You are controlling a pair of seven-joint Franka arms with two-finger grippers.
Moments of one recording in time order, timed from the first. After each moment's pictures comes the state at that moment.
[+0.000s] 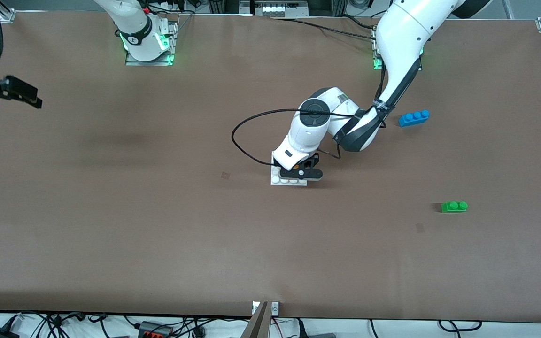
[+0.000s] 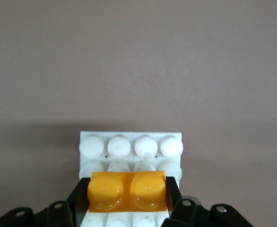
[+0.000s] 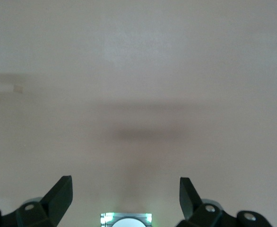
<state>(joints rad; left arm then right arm) -0.31 0.65 -0.41 -1.68 0.27 2.39 -0.87 -0.08 0.01 0.06 -1.52 -0.02 1.43 -0.04</state>
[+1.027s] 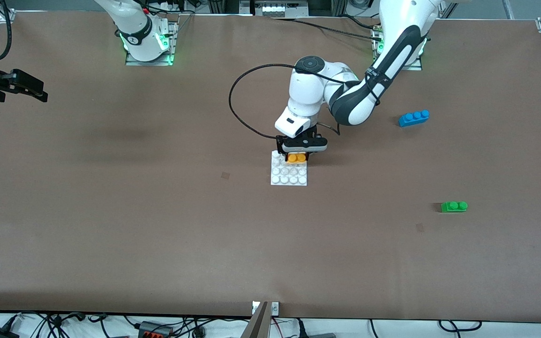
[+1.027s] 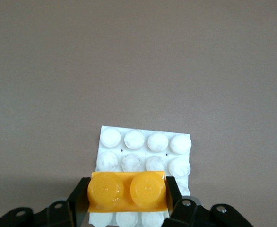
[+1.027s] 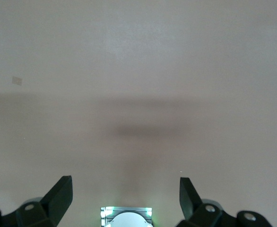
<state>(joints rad) -0.33 0.50 -0.43 -1.95 0.71 2.58 -1.38 -0.10 0.00 0.08 -1.55 -0.02 1.43 -0.04</state>
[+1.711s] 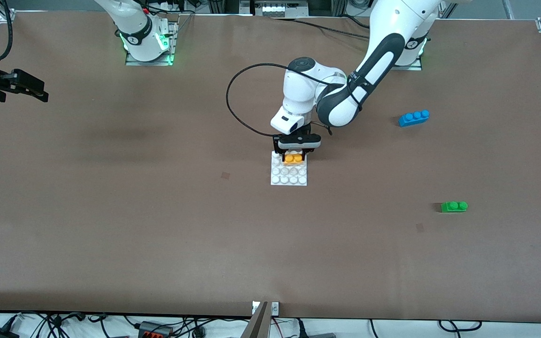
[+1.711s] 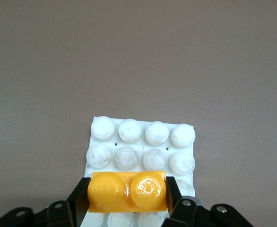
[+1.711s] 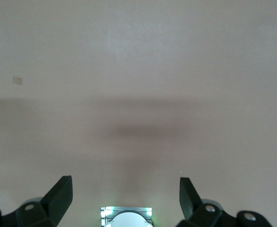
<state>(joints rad) -0.34 0.56 -0.43 -1.95 0.98 2.60 -1.62 -0.10 0.00 0.09 -1.55 -0.02 1.43 -0.04</state>
